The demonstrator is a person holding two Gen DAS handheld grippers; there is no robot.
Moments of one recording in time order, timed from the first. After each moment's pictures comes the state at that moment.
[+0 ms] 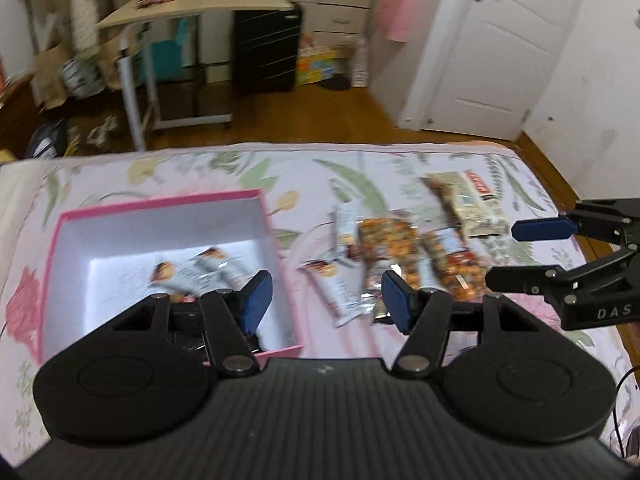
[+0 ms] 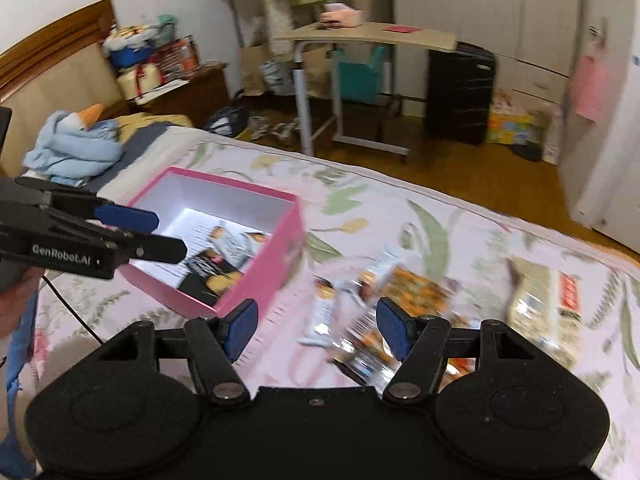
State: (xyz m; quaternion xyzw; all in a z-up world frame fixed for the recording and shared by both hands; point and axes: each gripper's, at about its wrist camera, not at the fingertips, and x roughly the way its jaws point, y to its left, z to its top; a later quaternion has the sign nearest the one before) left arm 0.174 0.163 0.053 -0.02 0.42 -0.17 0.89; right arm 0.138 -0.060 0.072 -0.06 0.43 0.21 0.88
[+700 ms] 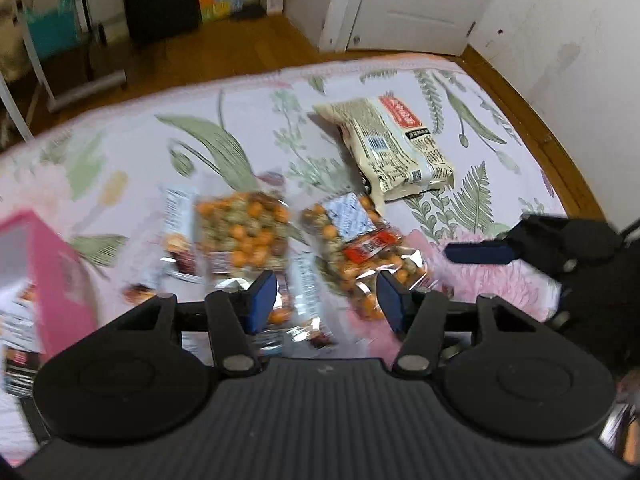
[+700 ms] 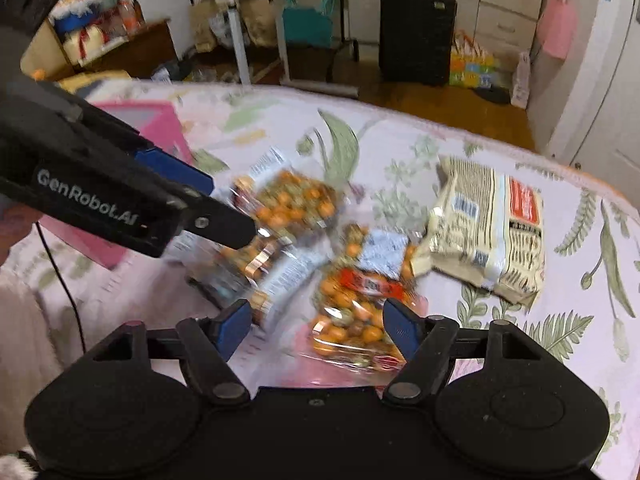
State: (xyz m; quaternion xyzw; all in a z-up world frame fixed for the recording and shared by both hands) left arm 0.274 -0.031 -0.045 0.01 0.51 -0.25 0.82; right arm 0.187 -0.160 -0.057 -0.07 0.47 0.17 0.86
